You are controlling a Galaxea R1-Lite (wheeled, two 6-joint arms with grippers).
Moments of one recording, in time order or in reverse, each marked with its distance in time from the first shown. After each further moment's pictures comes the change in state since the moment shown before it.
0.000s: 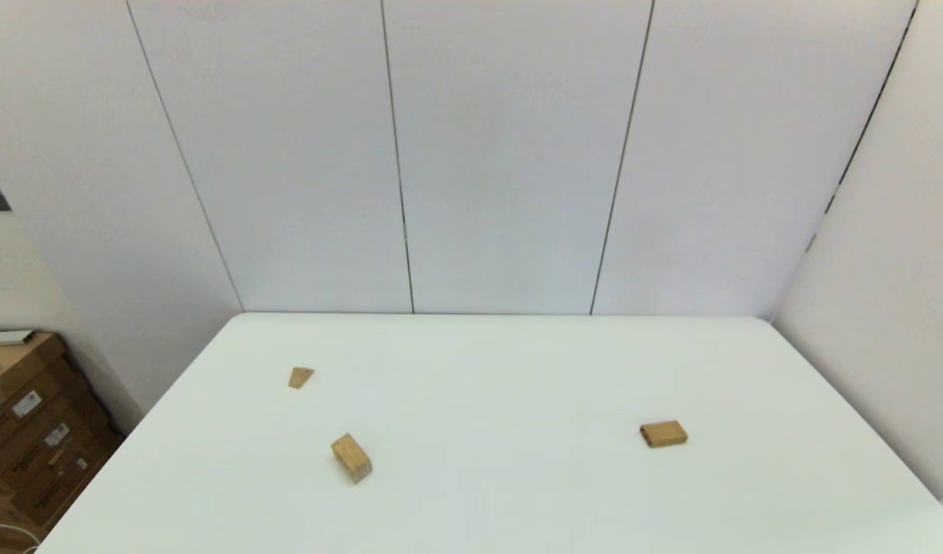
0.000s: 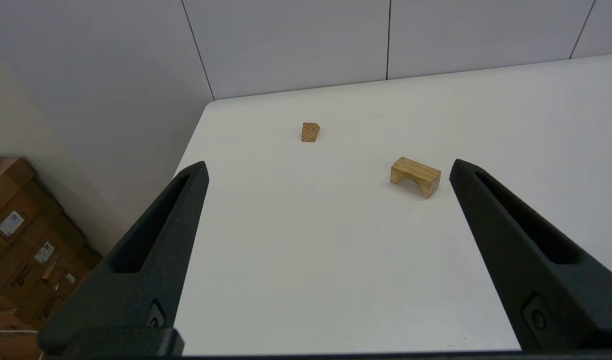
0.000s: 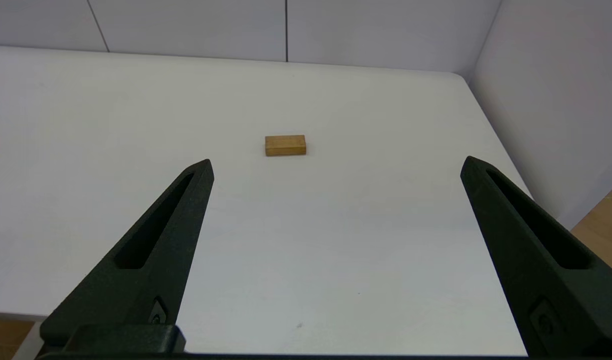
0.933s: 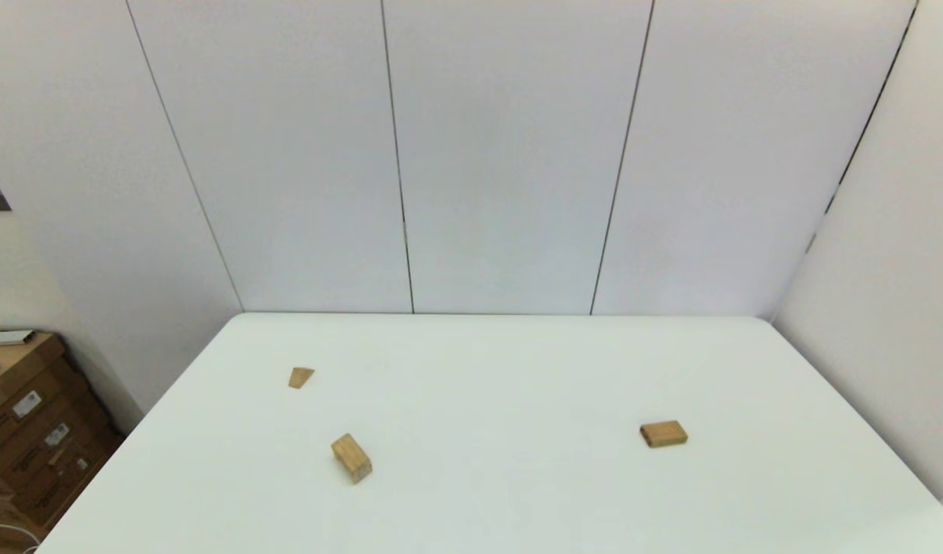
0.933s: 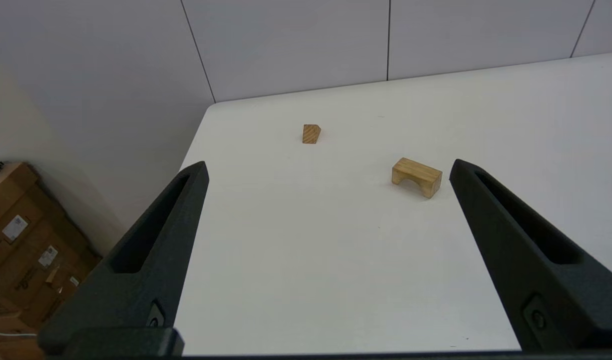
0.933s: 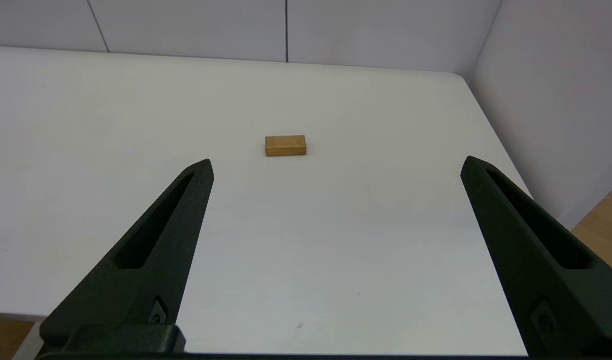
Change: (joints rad) left arm 0.000 0.000 0.000 -0.004 -0.002 0.011; right arm 0.000 0.000 -0.001 0.000 0.000 0.000
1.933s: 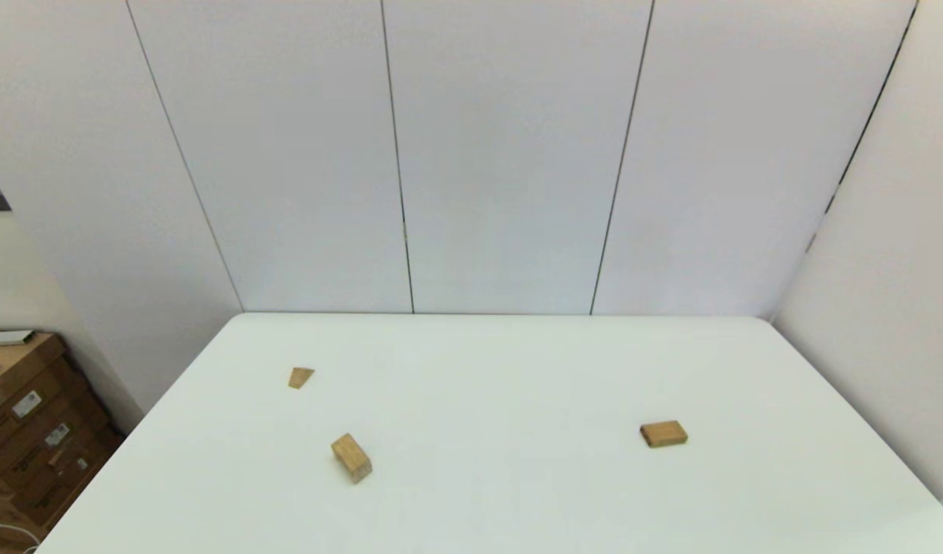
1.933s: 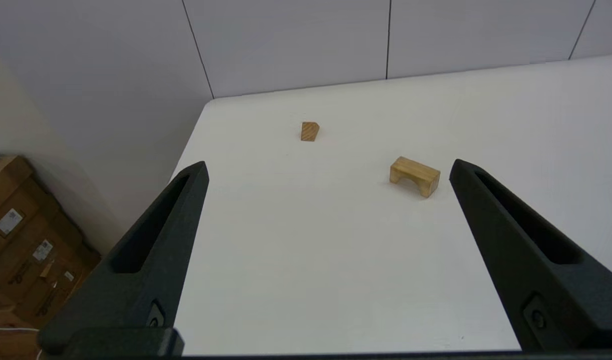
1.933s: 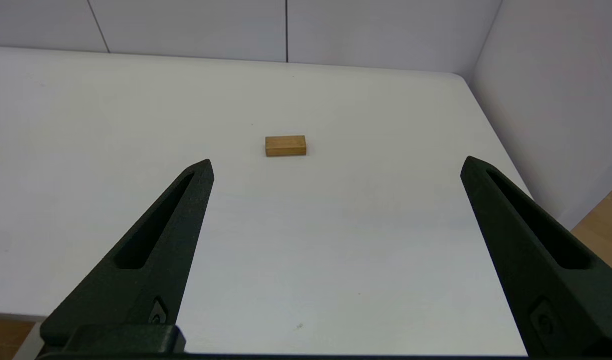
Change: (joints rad) left arm 0.000 0.010 -0.007 0.007 0.003 -0.015; right arm 0.000 0.000 0.000 0.000 0.000 0.001
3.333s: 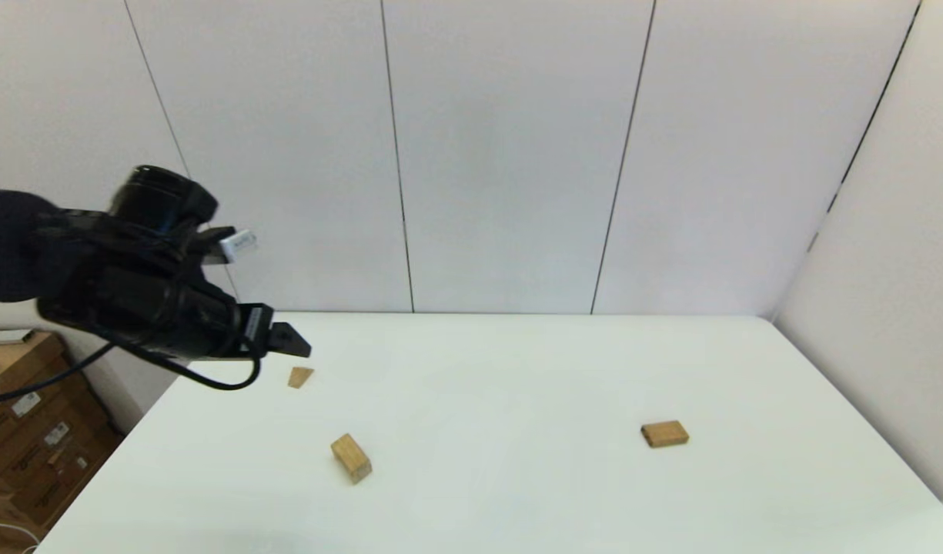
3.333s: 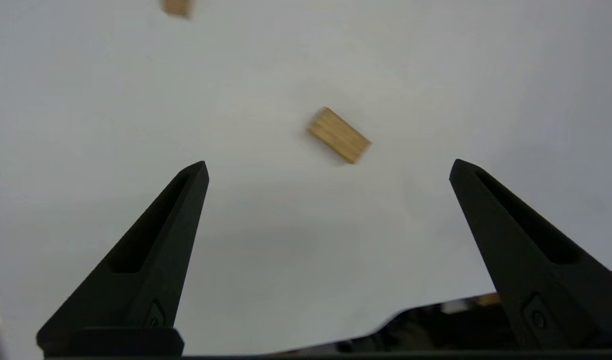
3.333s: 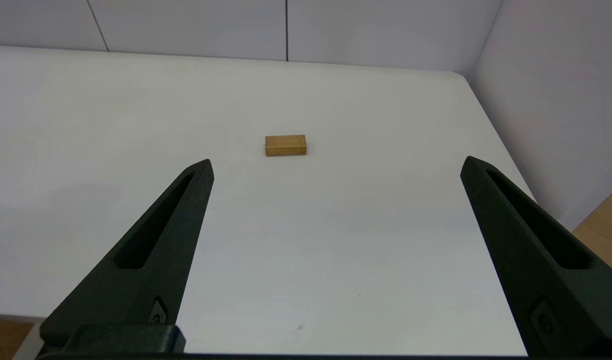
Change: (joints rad) left arm -0.196 1.703 -1.200 0.458 -0.051 -0.234; right arm 0.000 0.000 0.000 0.000 0.000 0.000
